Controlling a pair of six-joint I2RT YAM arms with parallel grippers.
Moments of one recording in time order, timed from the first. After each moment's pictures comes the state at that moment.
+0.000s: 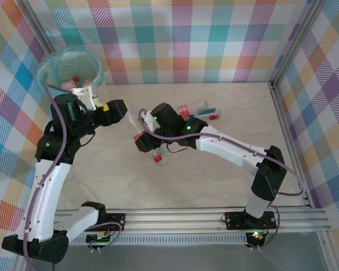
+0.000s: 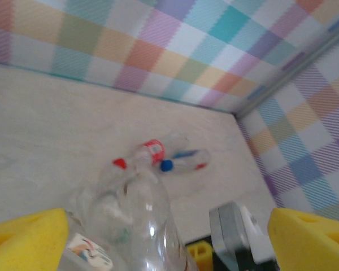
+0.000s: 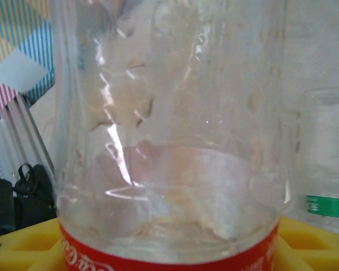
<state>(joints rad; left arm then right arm) -0.18 1.01 1.34 -0.69 0.35 -0.48 0.96 1.69 1.56 -0.57 -0.21 0.25</state>
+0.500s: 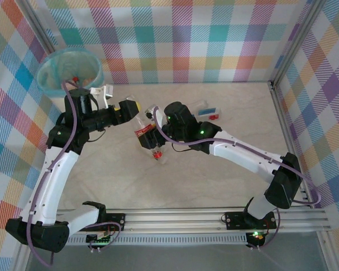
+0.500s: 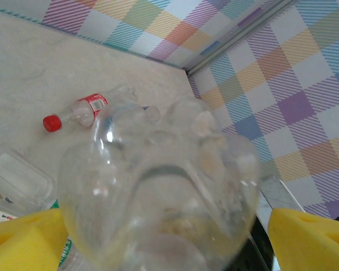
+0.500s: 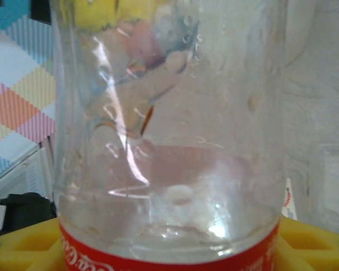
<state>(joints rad) -0.22 1.10 1.32 -0.66 0.56 -0.57 0.95 1.56 1.42 -0.35 -0.30 0.25</state>
